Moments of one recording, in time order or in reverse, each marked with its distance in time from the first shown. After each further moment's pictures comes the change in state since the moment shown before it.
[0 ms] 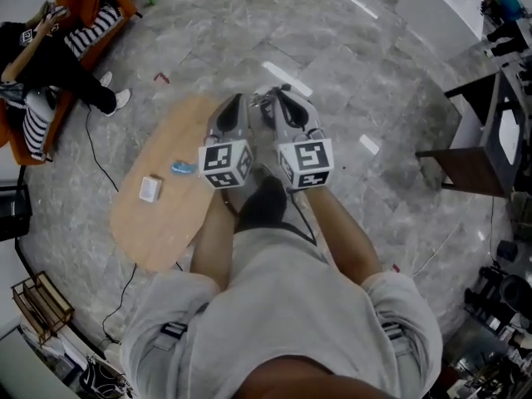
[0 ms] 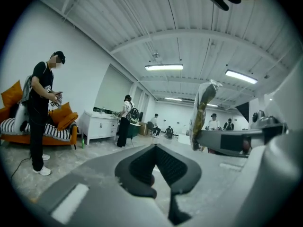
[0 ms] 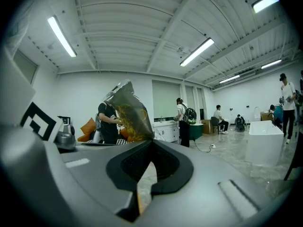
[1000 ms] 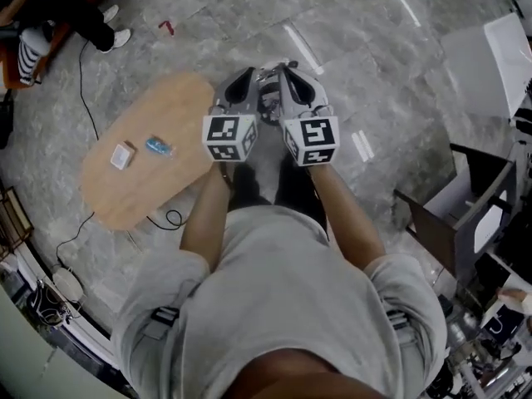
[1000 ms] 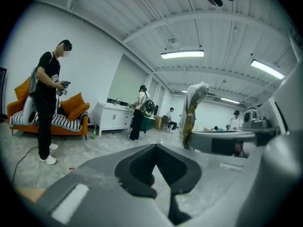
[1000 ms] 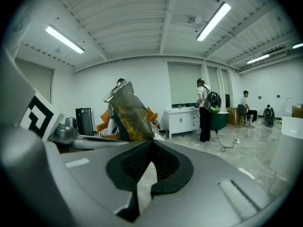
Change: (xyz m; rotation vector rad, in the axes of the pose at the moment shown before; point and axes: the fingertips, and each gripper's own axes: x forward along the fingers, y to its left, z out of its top) left arm 0.214 0.048 -0.011 -0.087 0.069 0.204; right arm 0.201 -0.130 -0.032 -0.046 0.181 0.307
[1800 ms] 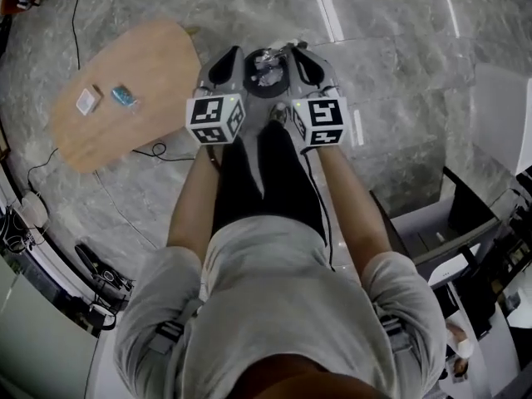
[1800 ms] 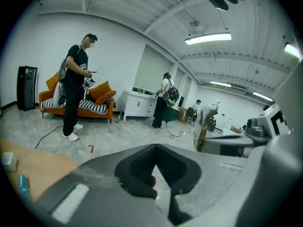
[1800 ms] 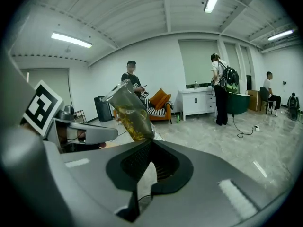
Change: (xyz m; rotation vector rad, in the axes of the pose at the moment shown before) left arm 0.073 0.025 -0.124 -0.142 0.101 0.295; right arm 0.056 -0.100 -0.143 -0.015 0.202 0.235
